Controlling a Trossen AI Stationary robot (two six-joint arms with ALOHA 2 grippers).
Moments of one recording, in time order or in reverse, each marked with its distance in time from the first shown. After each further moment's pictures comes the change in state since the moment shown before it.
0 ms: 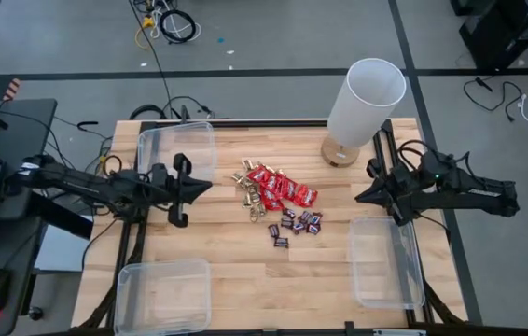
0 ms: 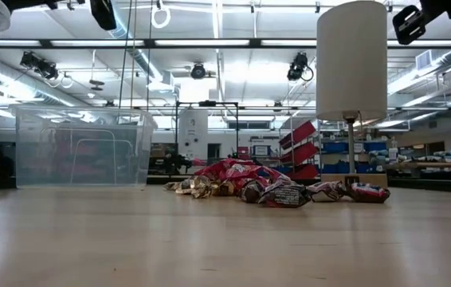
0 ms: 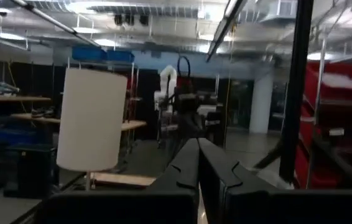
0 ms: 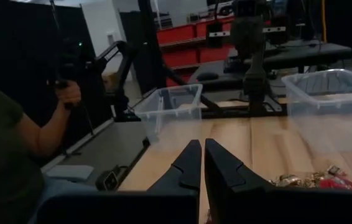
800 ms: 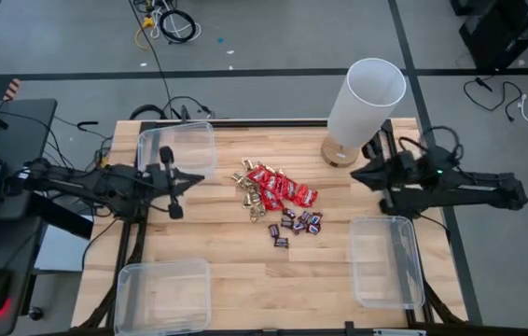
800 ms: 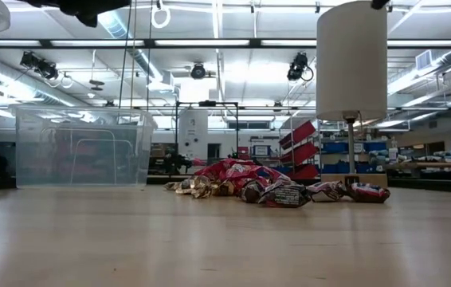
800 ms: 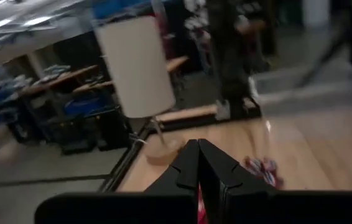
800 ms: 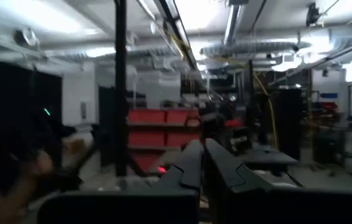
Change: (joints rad) left arm 0.002 -0.189 0.137 -0.618 -0.166 0.222; right arm 0.001 0.263 0.015 0.616 0.162 -0.100
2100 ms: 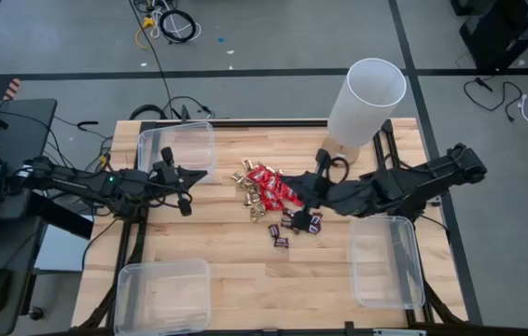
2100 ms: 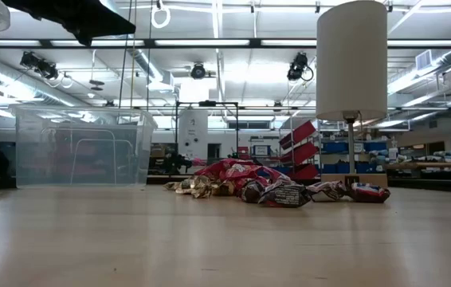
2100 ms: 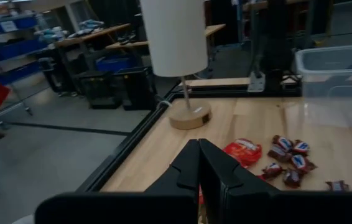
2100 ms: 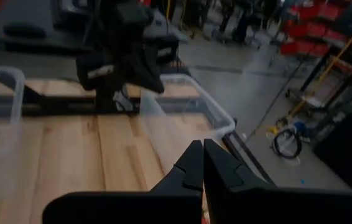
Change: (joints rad) left arm -0.006 0.068 -0.012 -0.073 -0.185 -0.133; right arm 0.430 0.950 1.018 -0.846 1.005 -0.032
